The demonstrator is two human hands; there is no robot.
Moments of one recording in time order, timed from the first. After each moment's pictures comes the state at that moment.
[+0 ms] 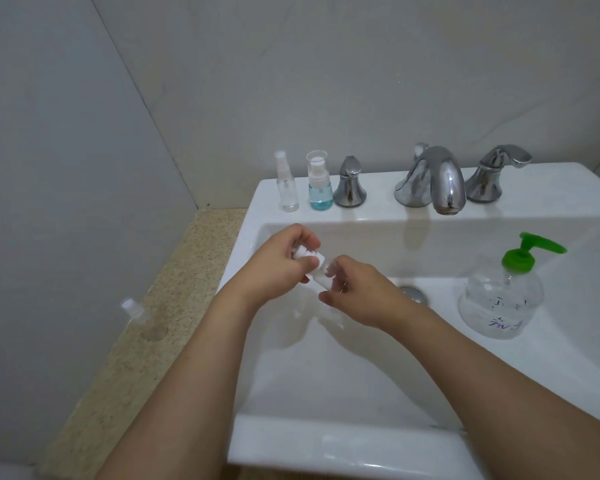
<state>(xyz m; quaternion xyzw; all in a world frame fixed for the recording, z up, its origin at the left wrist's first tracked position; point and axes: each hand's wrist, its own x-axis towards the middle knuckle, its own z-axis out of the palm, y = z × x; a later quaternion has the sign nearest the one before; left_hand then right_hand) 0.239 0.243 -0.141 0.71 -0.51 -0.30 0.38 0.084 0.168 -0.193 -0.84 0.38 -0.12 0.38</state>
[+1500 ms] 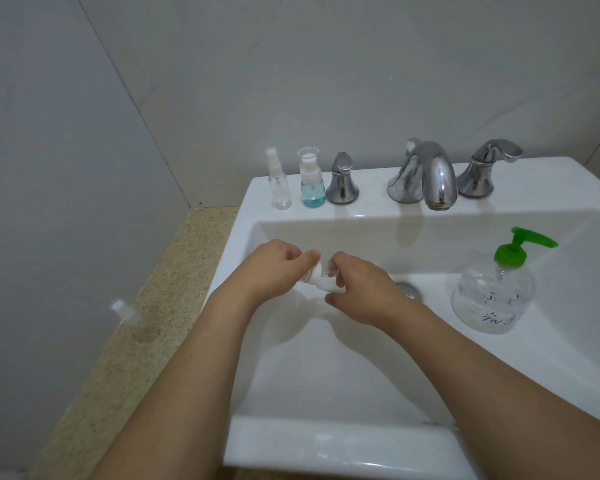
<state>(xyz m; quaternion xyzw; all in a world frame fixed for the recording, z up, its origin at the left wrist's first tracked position) 0.240 0.236 -0.149 0.79 -0.51 -0.26 0.24 0.083 0.164 -0.195 -0.88 0.39 -0.10 0.26</state>
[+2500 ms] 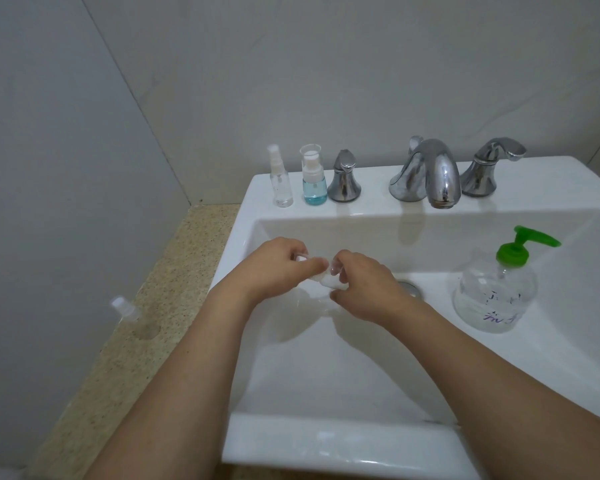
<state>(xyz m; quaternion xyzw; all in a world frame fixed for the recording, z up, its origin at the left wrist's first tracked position) 0.239 0.239 -0.143 0.77 -0.53 -0.27 0.22 0.083 0.161 -0.201 -0.87 0.40 -0.09 0.26</state>
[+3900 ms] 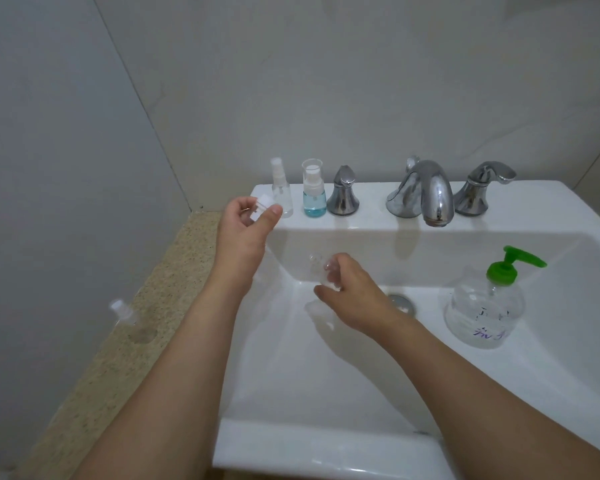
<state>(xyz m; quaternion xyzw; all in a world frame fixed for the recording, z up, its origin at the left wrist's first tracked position) 0.261 0.226 -0.141 0.66 -0.32 -0.20 0.65 0.089 0.170 -0.196 -0.81 0.39 -0.20 0.39</state>
